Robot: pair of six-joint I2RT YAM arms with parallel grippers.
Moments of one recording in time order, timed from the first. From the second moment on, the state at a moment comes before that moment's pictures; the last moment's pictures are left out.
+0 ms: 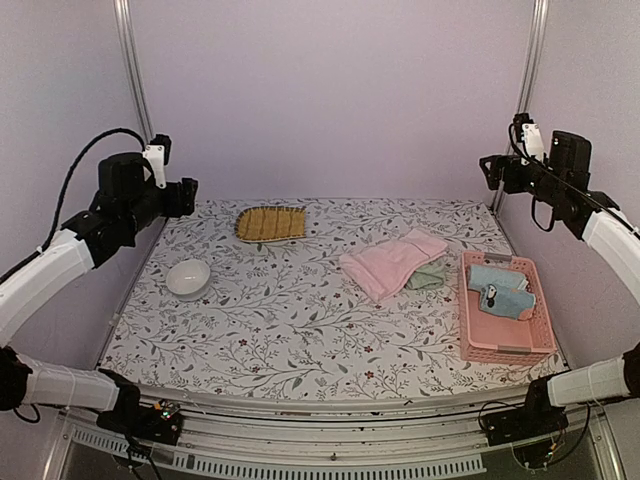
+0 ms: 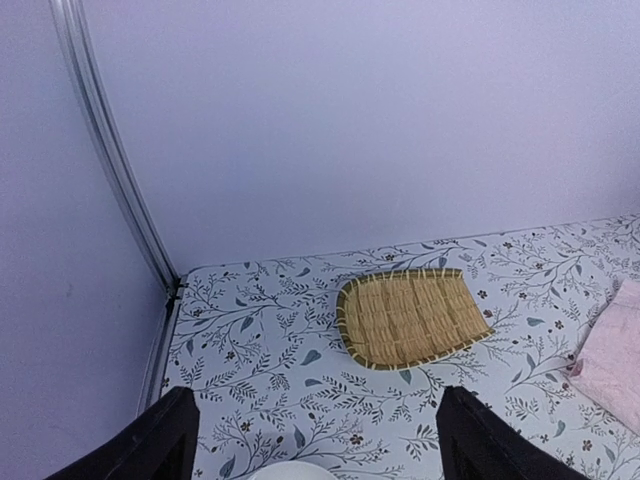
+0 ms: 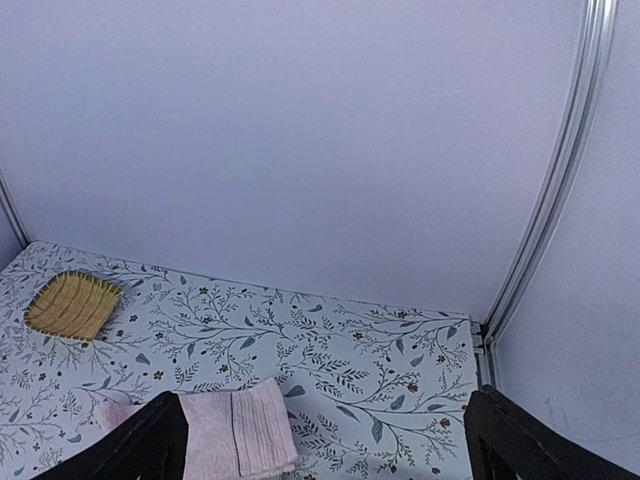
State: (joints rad) left arm -0.36 1.13 1.02 -0.15 -0.32 -0.02; right arm 0.10 1.20 1.17 -0.16 -0.09 -0.04
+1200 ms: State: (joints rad) left arm -0.68 1.42 0.95 -0.09 -0.21 -0.19; right arm 0.58 1.95 1.45 -0.56 -0.40 -0.40
